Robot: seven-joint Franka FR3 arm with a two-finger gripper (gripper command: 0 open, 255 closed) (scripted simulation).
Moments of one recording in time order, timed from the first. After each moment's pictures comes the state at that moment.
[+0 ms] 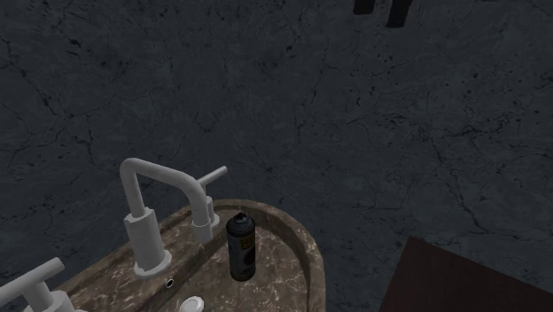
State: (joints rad) arm -0.02 -0.75 -0.06 -2.28 0.01 1.60 0.08
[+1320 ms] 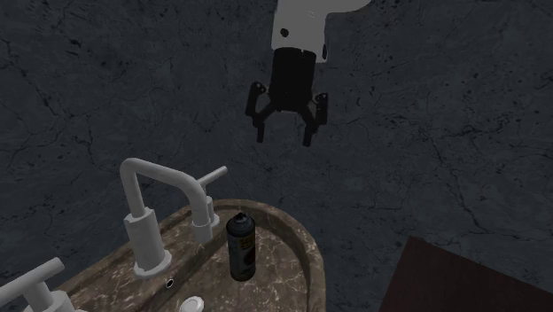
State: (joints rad) arm -0.05 -0.20 -0.04 -2.31 0.24 2.04 0.40
